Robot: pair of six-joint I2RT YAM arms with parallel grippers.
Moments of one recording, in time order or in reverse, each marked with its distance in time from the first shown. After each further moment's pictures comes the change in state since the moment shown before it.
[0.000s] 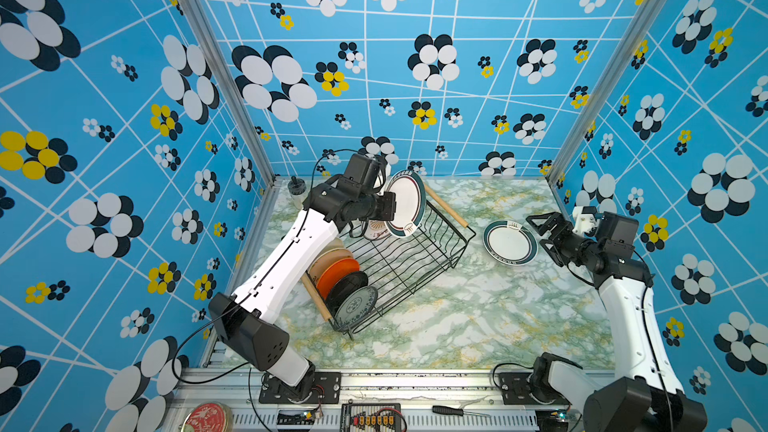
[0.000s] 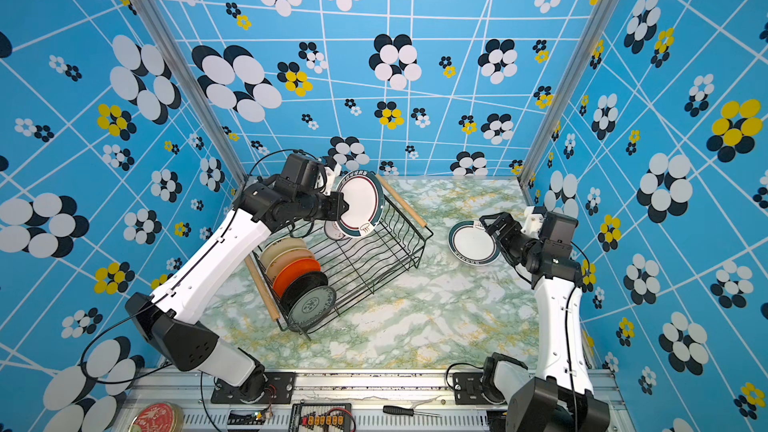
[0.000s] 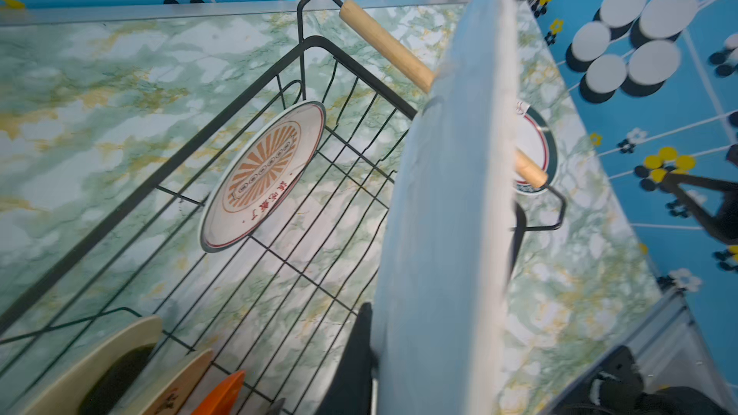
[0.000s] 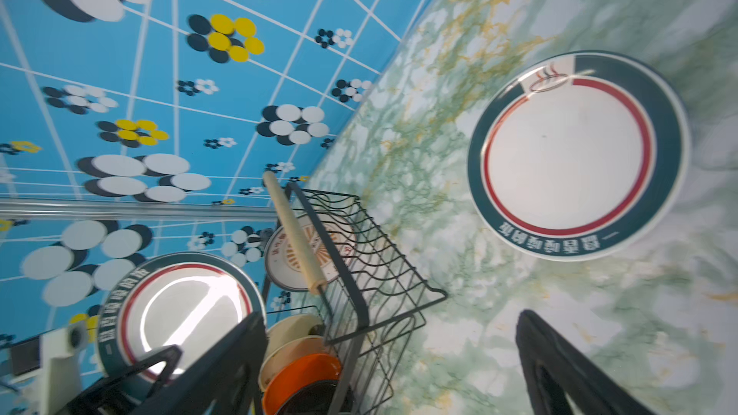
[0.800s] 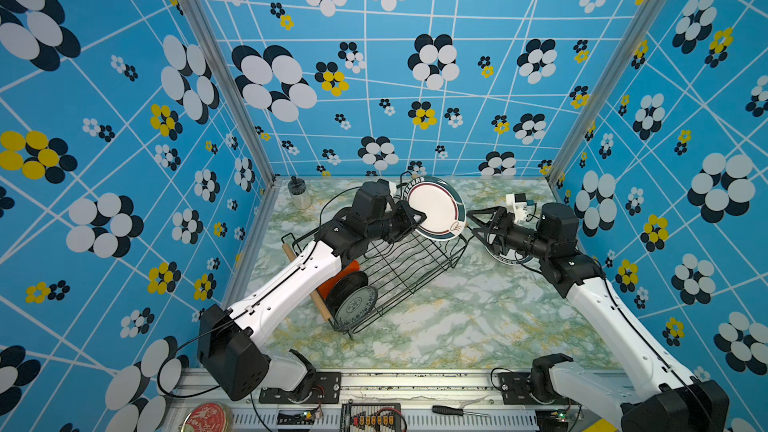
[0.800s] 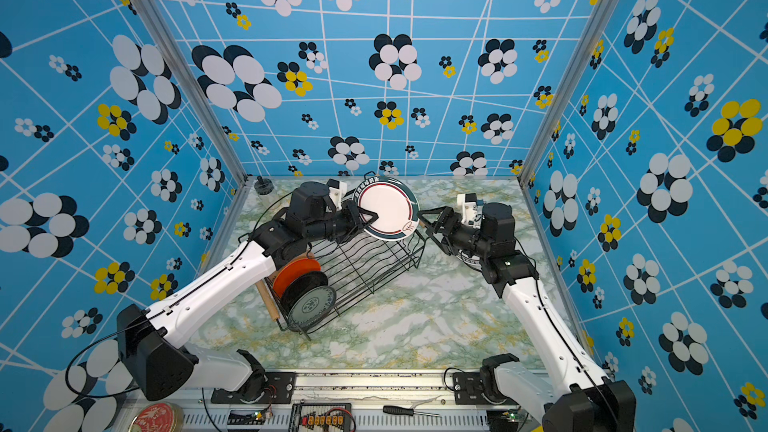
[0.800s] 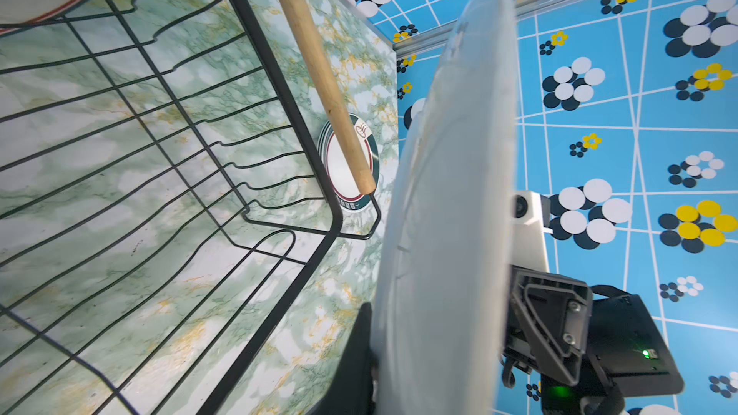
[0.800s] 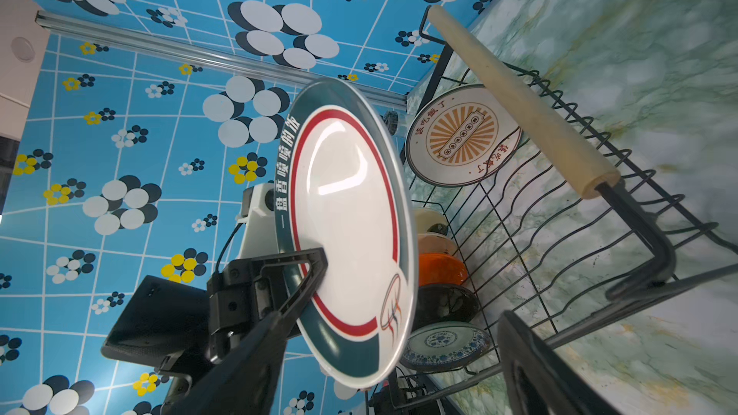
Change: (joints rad) left arm -0.126 -0.123 -0.390 0.602 0.157 -0.704; right arm 0.531 0.040 -0.051 0.381 0.011 0.383
